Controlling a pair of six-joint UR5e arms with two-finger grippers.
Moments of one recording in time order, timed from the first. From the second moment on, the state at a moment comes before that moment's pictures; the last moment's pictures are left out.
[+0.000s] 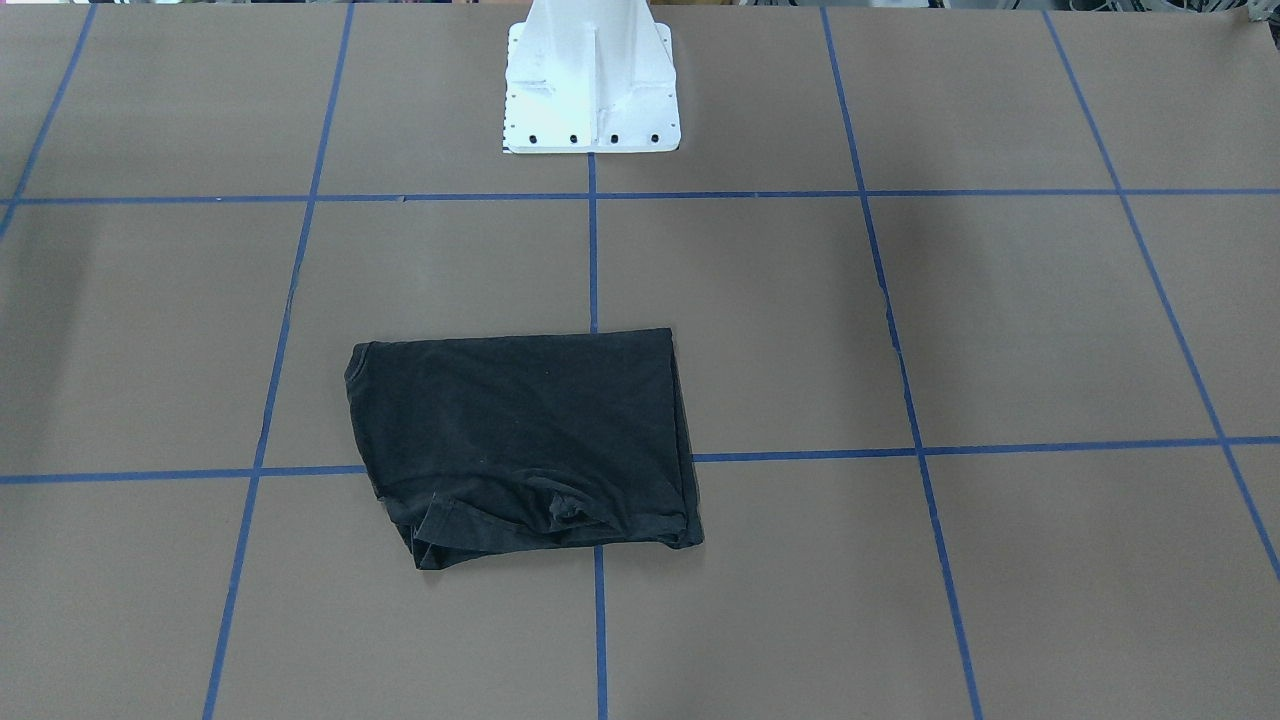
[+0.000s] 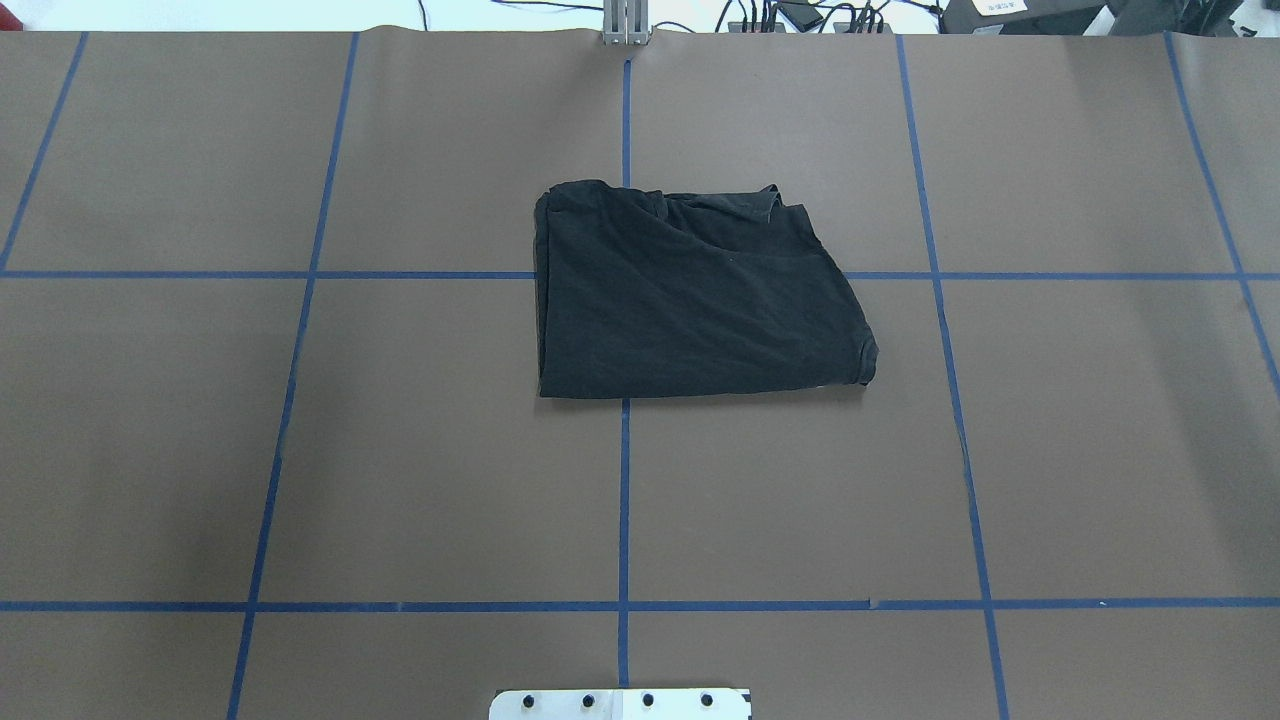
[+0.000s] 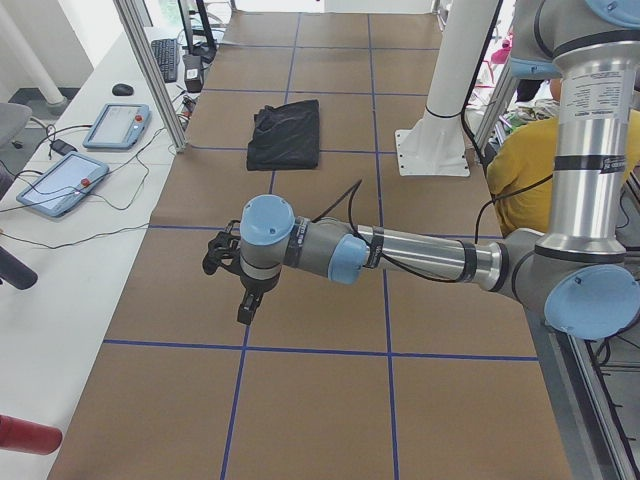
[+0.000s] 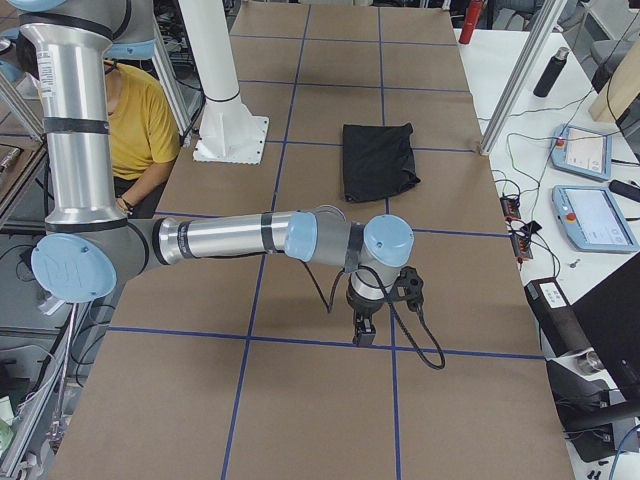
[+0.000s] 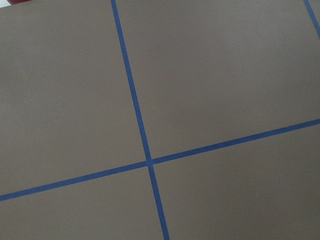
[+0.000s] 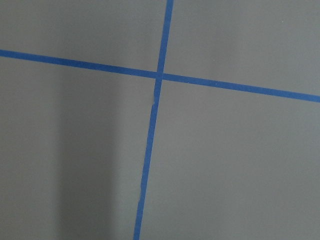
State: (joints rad) left arm -1.60 -1.55 -1.72 -1.74 -2.39 0.05; right arm 1.61 -1.54 1.69 -1.84 2.29 -0.25
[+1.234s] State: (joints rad) left arm -1.60 -1.56 -1.74 -1.77 -2.40 0.05; right arm 1.58 -1.61 1.77 -1.73 2.38 -0.25
